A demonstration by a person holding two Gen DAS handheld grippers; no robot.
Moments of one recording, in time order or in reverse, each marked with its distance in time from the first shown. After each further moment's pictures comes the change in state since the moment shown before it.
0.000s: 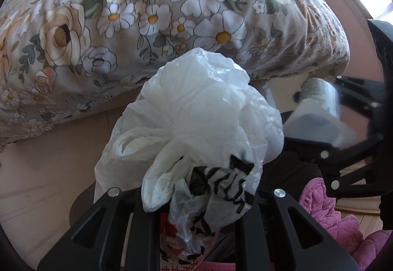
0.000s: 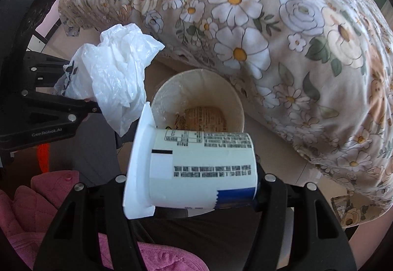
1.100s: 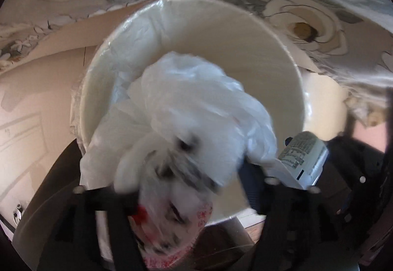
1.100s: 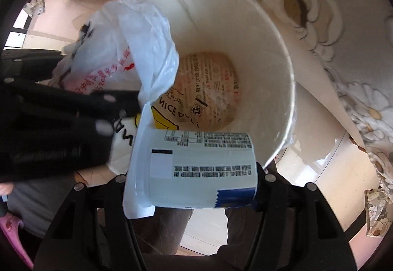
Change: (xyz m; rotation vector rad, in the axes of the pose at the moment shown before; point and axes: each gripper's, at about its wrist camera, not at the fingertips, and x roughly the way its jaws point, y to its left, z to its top) left arm 0.219 0.062 0.029 -0.309 0.304 -0.040; right arm 0.232 -0.036 0.016 0.088 0.335 0.049
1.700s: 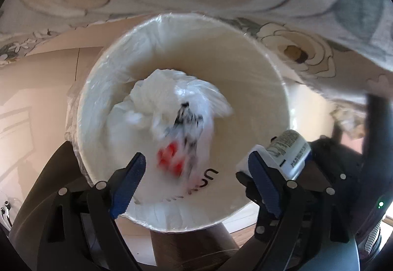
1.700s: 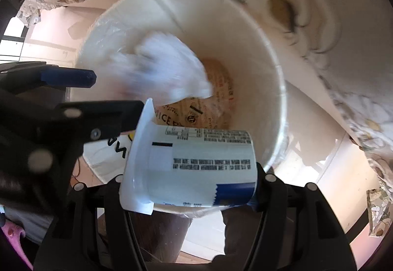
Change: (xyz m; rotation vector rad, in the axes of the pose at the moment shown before) left arm -0.018 0.021 0.009 -0.030 -0.035 -0.083; right arm -0.011 -0.010 -0.005 0.042 -0.043 0.000
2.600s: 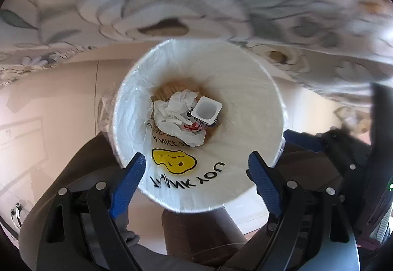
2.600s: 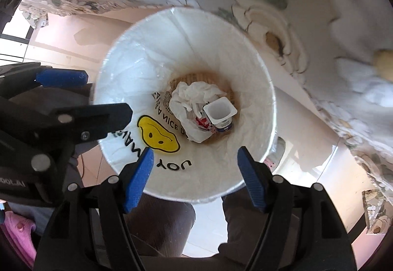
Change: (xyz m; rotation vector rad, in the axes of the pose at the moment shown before) left arm -0.050 -0.016 -0.025 0.038 -0.077 0.090; right arm -0.041 0.012 0.002 -0.027 -0.068 0.004
